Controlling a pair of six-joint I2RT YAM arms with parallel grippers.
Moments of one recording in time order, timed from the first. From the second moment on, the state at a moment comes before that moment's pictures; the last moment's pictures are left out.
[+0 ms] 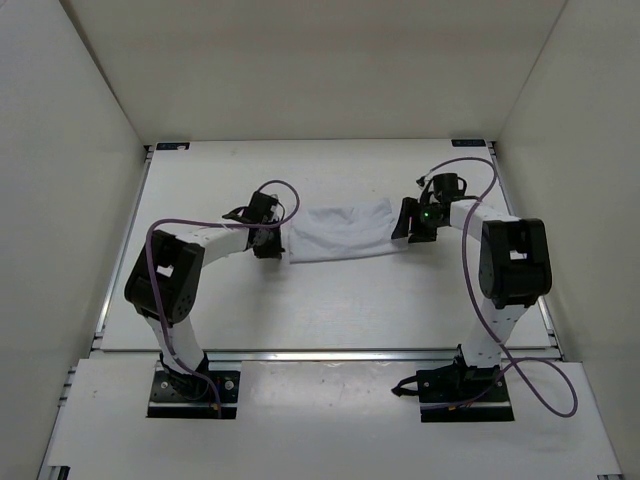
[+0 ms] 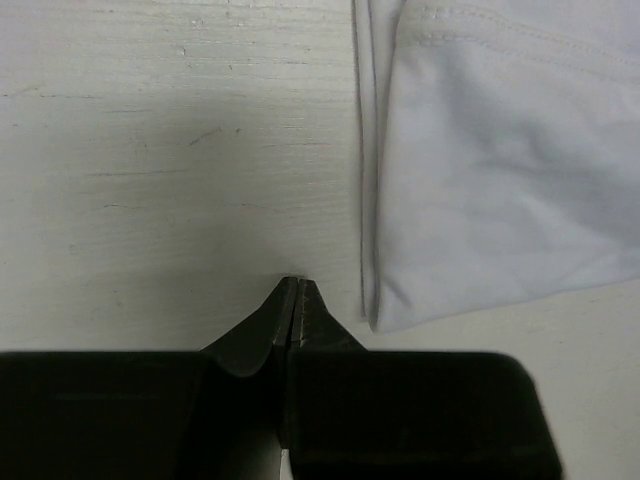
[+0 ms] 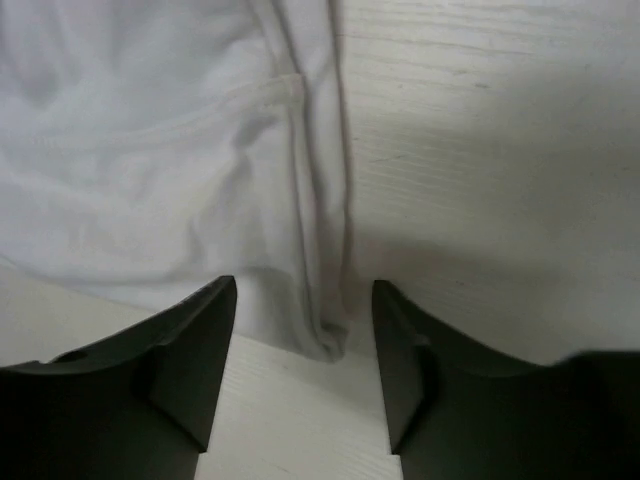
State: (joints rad) left arm -0.43 1.78 1.03 -0.29 0.00 -0.47; right arm 0.06 1.87 1.15 -0.36 -0.40 0.18
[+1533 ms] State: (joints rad) left arm -0.44 2.03 1.30 -0.13 -0.03 -0.54; right arm 0.05 1.84 1.20 -0.36 -0.43 0.24
